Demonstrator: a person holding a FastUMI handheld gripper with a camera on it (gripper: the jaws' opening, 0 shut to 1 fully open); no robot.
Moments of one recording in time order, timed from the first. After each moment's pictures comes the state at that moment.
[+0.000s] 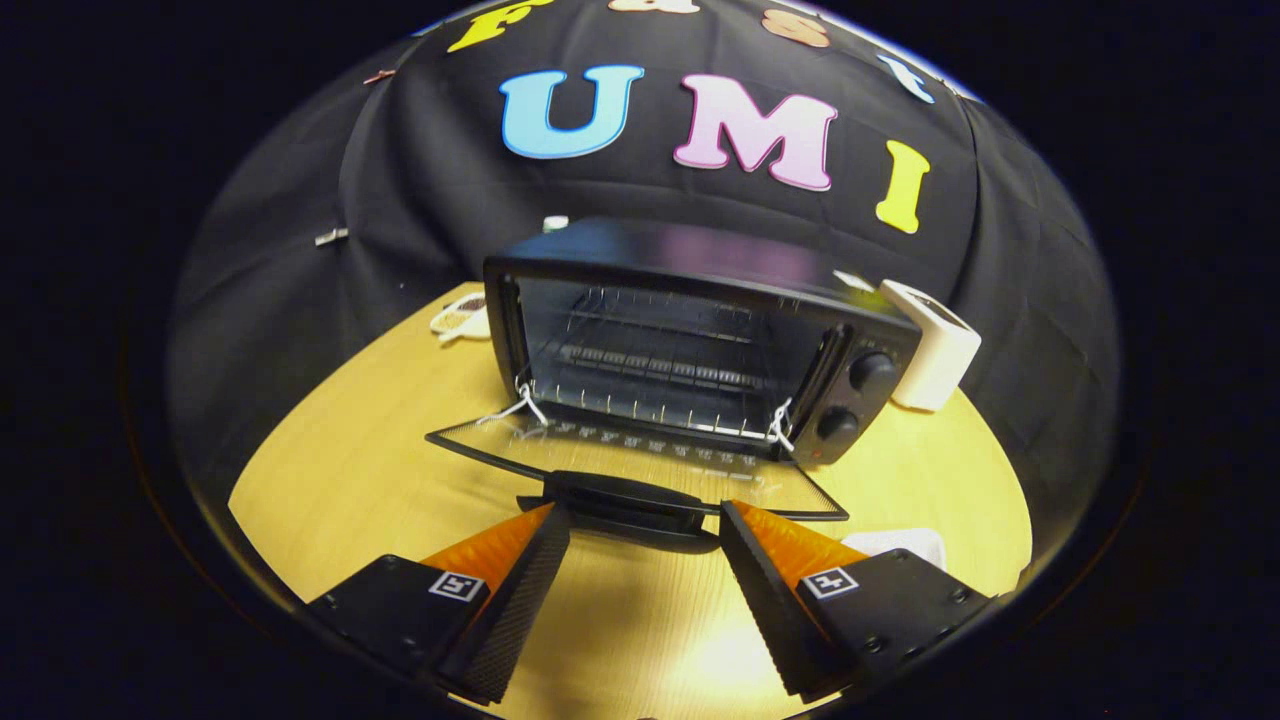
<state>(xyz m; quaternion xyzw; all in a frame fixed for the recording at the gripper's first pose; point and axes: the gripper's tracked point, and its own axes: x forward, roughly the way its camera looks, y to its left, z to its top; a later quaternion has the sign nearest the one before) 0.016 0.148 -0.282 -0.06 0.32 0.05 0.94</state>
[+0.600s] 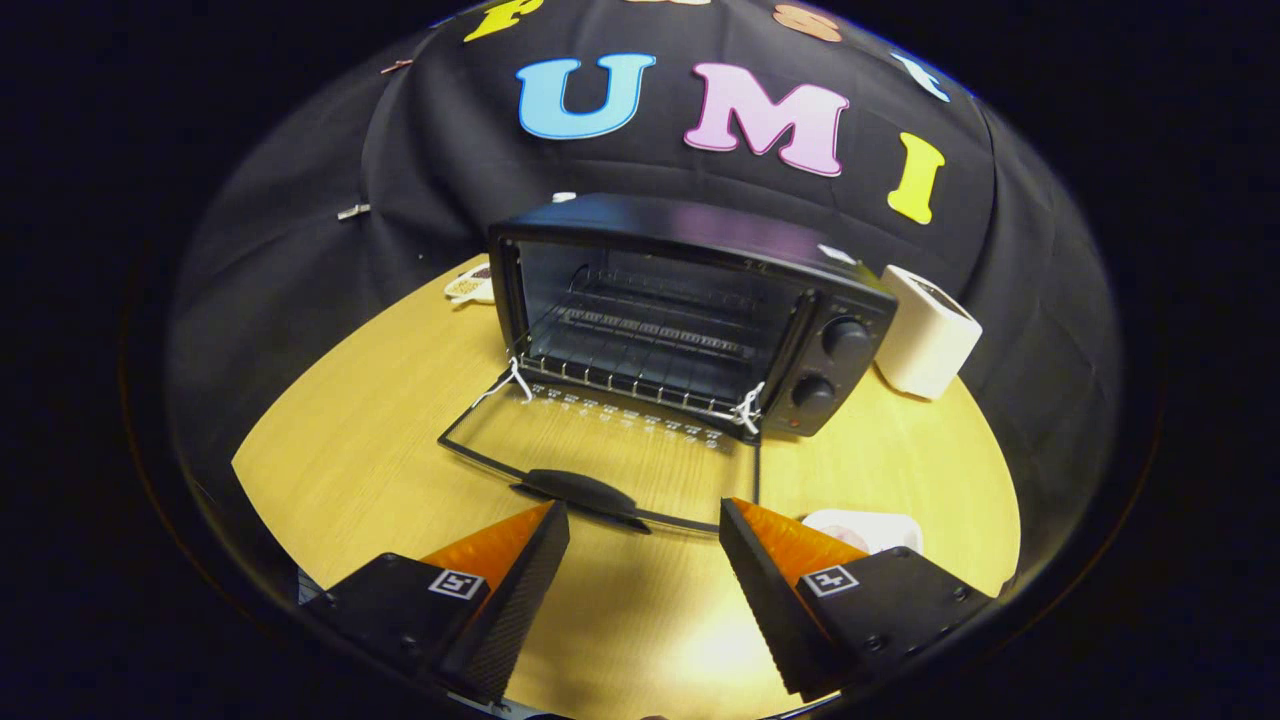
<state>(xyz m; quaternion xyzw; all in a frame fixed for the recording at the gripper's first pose) -0.015 0.094 -0.249 -0.07 0.31 0.07 0.94</state>
